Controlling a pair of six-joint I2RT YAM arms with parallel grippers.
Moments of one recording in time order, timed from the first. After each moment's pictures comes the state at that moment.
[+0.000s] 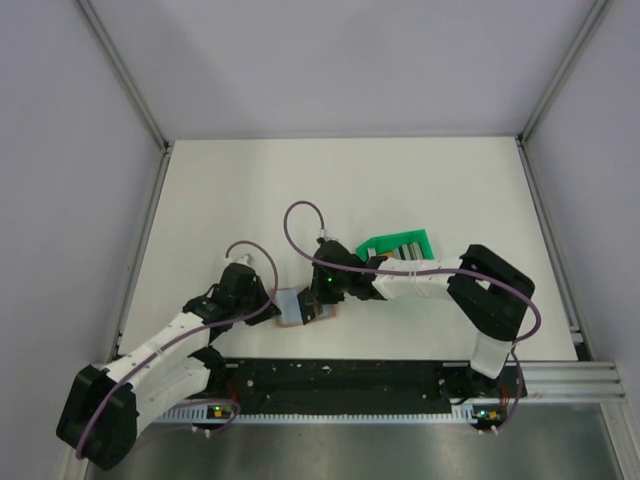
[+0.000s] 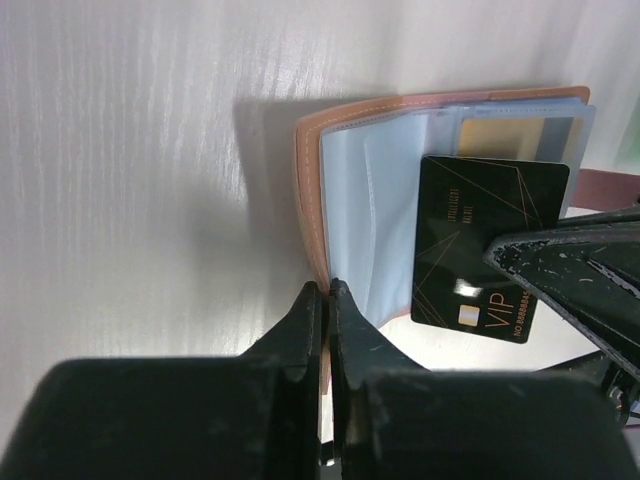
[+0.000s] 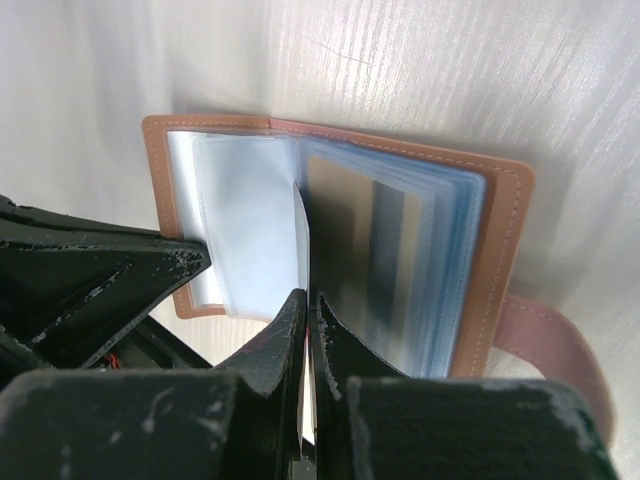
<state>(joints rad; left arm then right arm) -0.49 0.87 0.32 -0.35 0.11 -0.84 1.03 1.78 1.00 -0.08 -0.06 0.94</state>
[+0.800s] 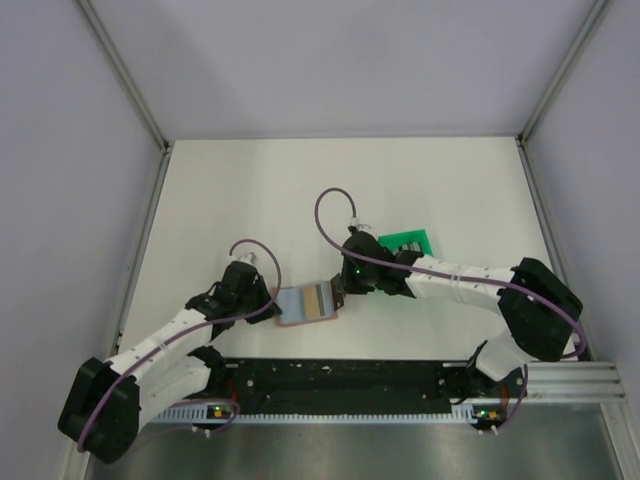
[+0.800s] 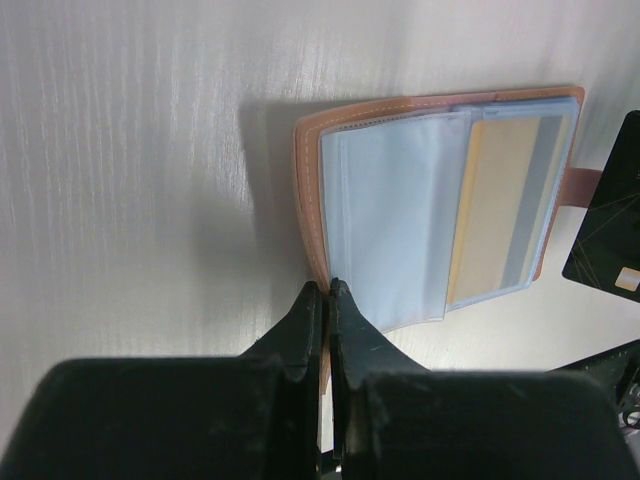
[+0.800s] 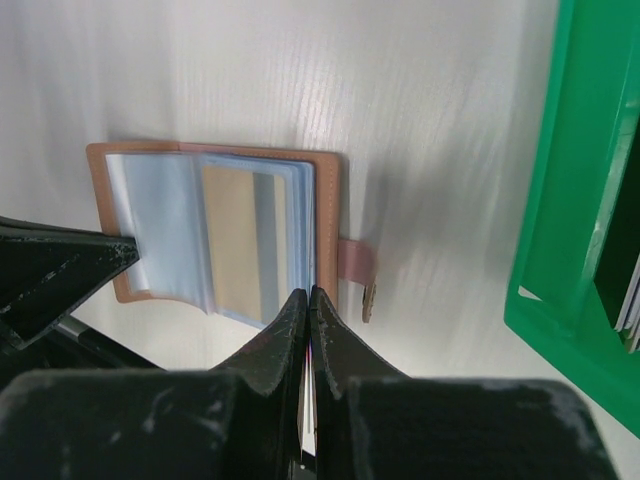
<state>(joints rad) -0.49 0.93 0.33 -0.32 0.11 -0.79 0.93 1.53 0.90 -0.23 0.07 0.86</state>
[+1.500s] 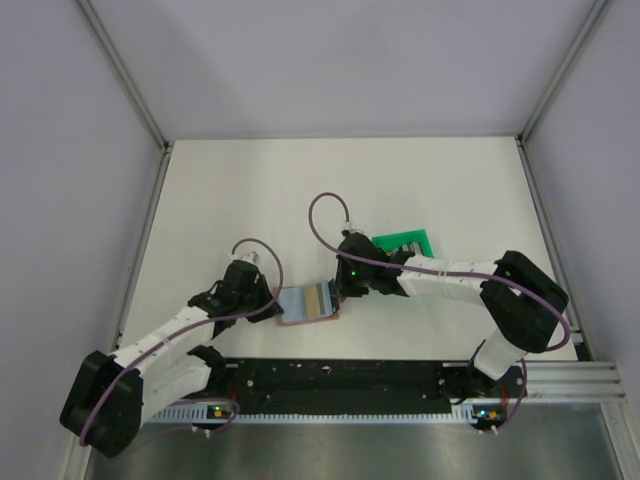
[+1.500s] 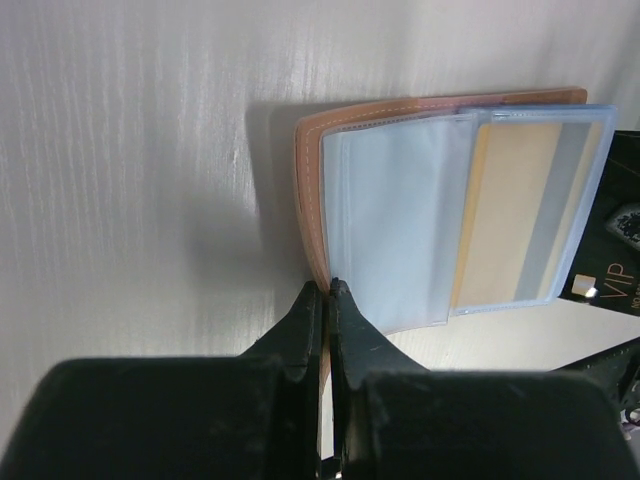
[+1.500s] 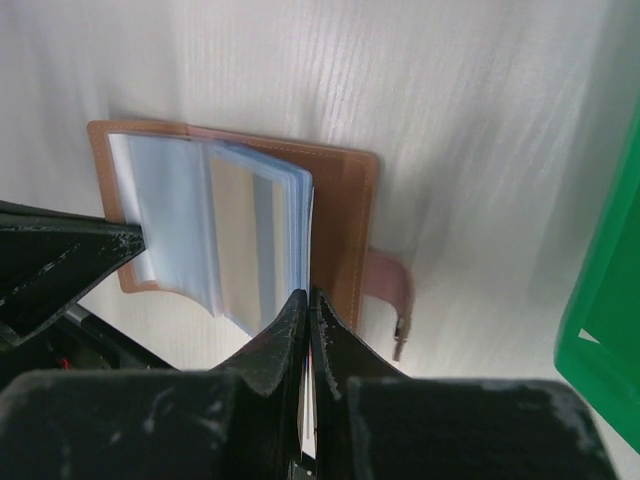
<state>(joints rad) -0.49 0.96 0.33 -0.29 0.12 -0.78 0.93 1.61 0.90 -0.17 -0.01 0.86</state>
